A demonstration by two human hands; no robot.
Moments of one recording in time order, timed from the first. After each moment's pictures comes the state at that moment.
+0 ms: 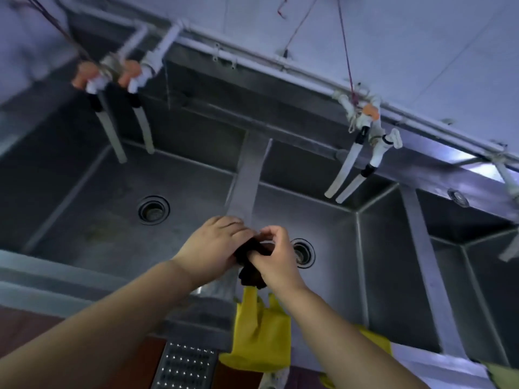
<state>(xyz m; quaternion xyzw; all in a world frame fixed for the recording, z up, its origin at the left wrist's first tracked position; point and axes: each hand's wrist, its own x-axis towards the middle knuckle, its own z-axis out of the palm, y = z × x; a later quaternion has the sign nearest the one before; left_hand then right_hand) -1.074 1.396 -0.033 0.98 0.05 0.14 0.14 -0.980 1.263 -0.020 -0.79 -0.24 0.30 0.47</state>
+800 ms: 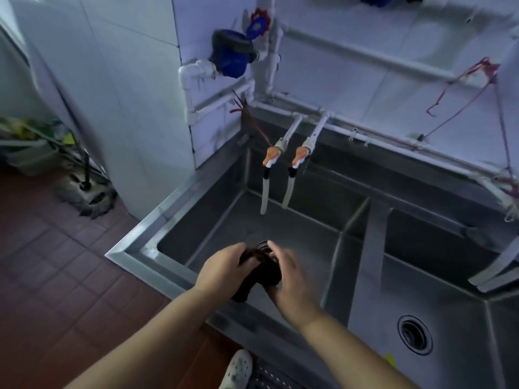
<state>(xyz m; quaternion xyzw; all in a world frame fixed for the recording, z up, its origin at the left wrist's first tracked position) -1.280 1.541 0.026 0.82 0.46 0.11 0.33 -1.147 1.445 0.000 -0.74 -0.59 0.17 0.28</state>
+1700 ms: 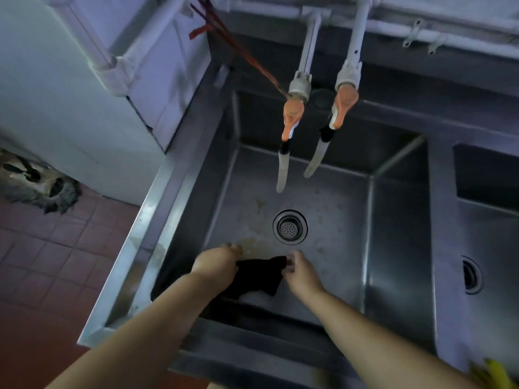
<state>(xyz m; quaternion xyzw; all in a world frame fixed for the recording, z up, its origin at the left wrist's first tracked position) -1.266 1.730 -0.130 0.88 0.30 -0.28 0.21 -1.131 1.580 -0.182 -0.85 -0.22 0.43 0.19</state>
